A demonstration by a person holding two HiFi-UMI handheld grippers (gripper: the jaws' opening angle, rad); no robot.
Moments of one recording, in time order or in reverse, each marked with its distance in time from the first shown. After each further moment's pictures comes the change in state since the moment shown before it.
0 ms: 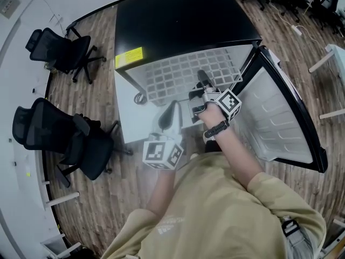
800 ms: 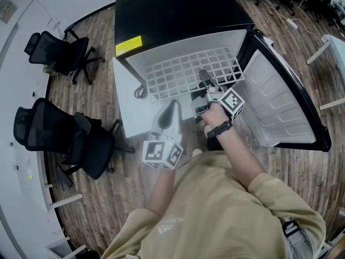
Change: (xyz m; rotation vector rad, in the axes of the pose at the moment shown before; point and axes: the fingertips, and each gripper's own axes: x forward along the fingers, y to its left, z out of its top) left arm -0.048 -0.020 -0.009 0.007 0.009 -0.039; right arm -0.060 0.003 -0.010 0.007 -0.022 -0.003
